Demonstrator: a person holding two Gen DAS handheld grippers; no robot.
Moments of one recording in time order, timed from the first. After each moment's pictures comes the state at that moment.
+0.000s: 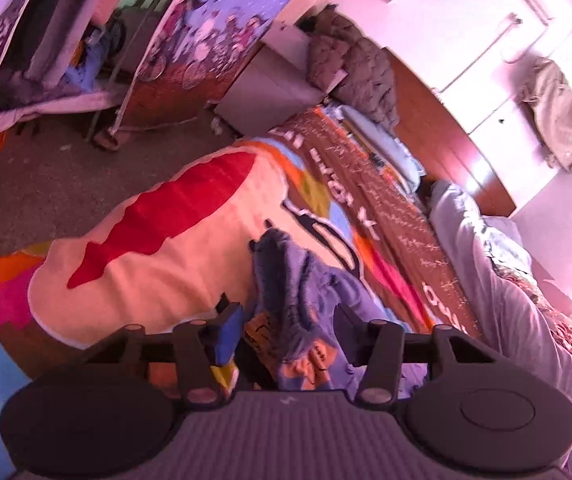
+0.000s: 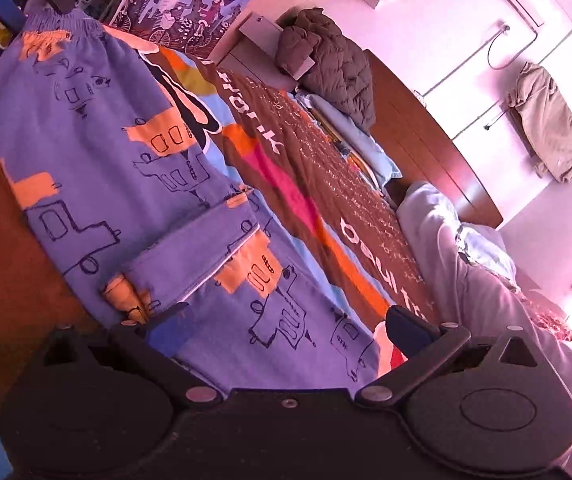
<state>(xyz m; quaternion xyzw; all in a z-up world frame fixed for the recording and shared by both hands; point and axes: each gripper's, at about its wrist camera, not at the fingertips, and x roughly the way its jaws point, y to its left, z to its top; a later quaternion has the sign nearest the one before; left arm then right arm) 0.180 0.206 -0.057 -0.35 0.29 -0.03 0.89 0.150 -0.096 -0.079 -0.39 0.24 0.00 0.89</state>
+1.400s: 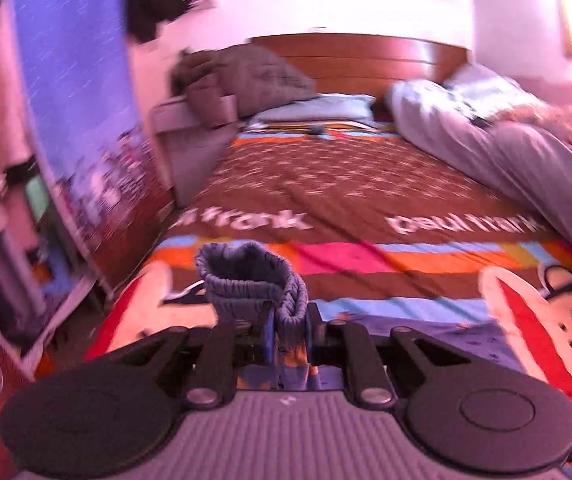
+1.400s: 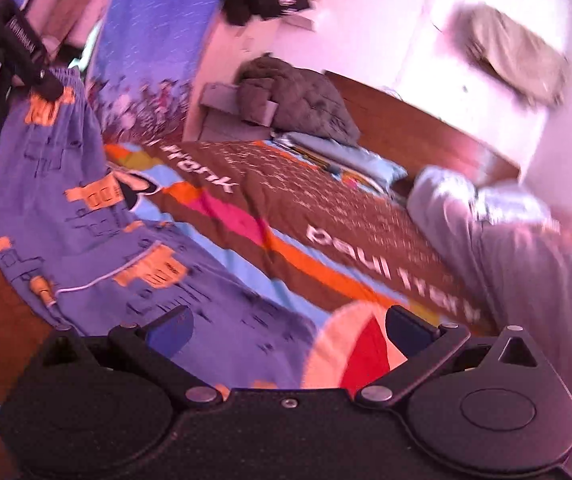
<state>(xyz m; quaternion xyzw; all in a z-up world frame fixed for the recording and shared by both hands) 0.187 -0.049 0.088 0.05 0.29 -0.03 0.96 0.135 -0.267 -0.021 -0.18 0.20 0.07 0.96</state>
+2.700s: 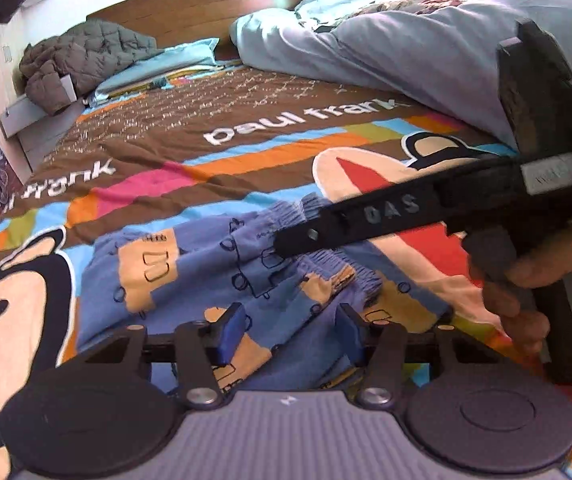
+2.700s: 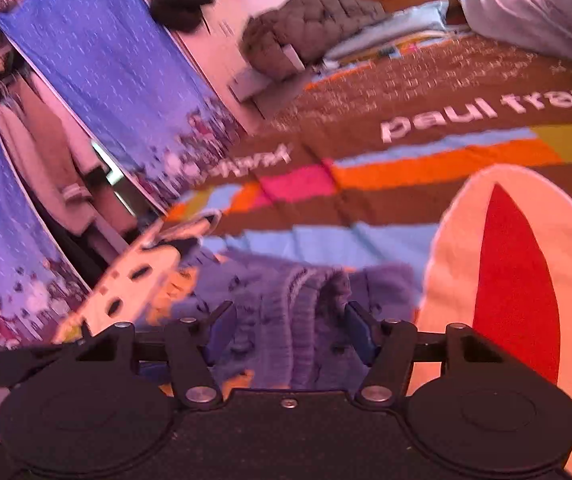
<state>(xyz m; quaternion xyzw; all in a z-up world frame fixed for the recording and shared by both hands) 0.181 -0.172 -0.027 0.13 0.35 -0.20 0.90 0.246 -0.345 -0.057 0.17 0.35 0.23 0.89</state>
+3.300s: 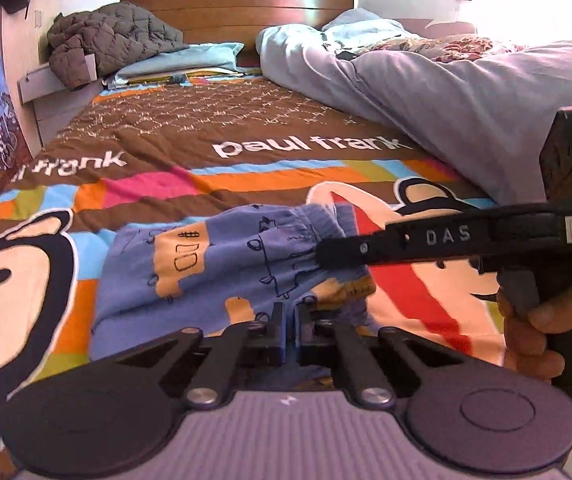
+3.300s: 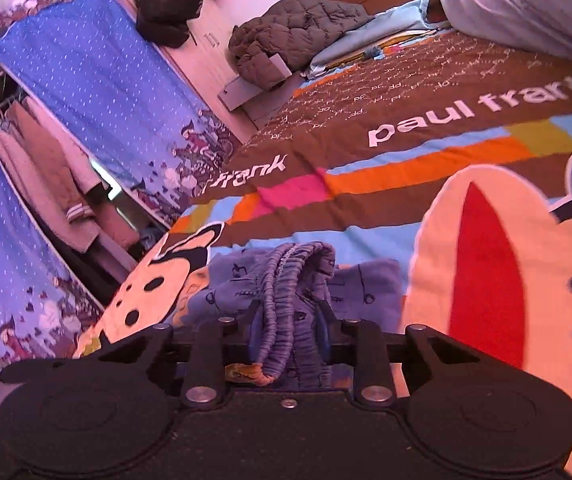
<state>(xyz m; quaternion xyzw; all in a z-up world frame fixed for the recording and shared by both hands) 0.159 -0.169 0.010 0.04 0.36 -0.19 0.91 0.215 -0.369 -0.026 0.21 0.35 0.22 0.89</state>
